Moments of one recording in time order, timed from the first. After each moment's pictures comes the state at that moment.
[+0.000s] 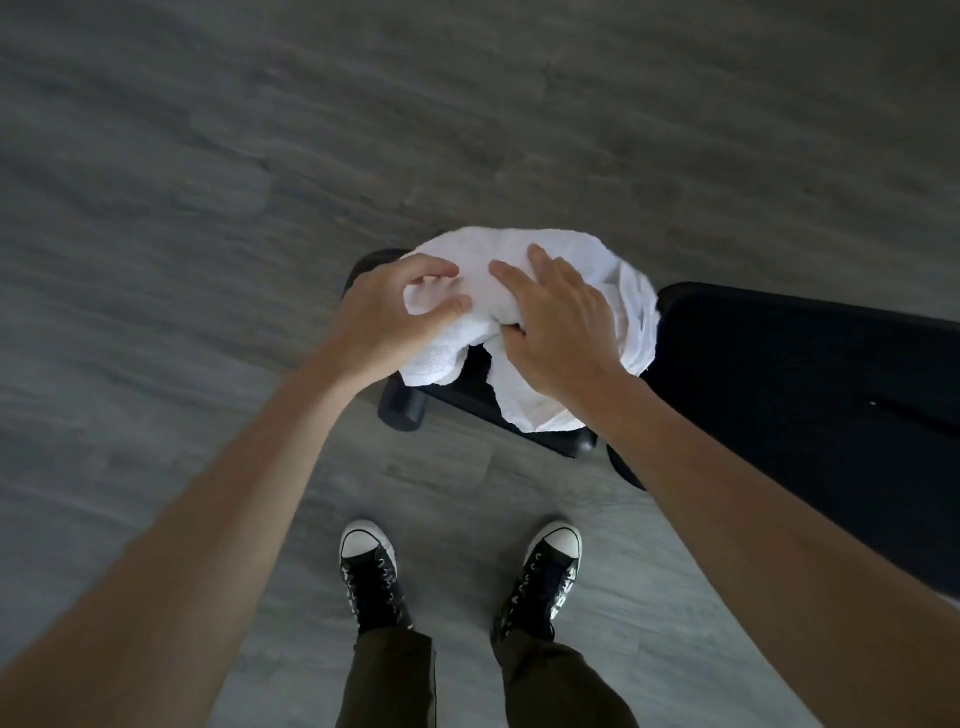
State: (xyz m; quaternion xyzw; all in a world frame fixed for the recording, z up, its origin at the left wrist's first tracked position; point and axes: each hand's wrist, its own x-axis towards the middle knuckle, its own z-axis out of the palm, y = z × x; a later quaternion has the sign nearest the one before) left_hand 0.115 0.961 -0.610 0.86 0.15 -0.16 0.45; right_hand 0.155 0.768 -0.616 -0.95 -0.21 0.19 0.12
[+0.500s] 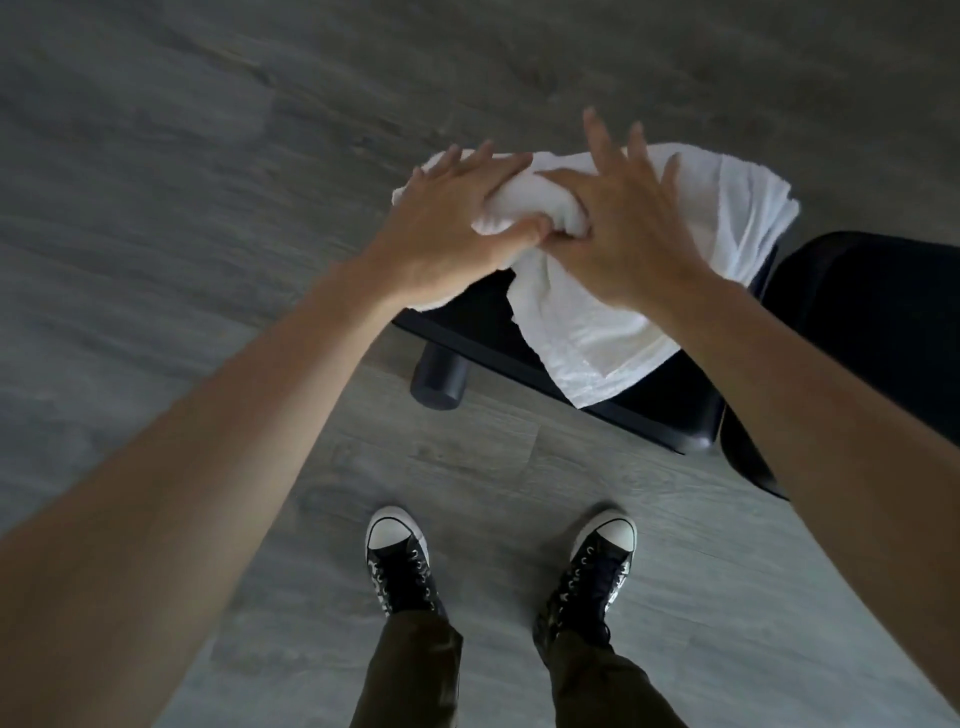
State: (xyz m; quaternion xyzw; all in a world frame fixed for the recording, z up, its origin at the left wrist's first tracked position) left_hand 0.146 1.014 -0.687 0.92 0.00 -0.19 0.34; right_hand 0.193 0.830 -0.686 -0.95 -0.23 0.20 0.11
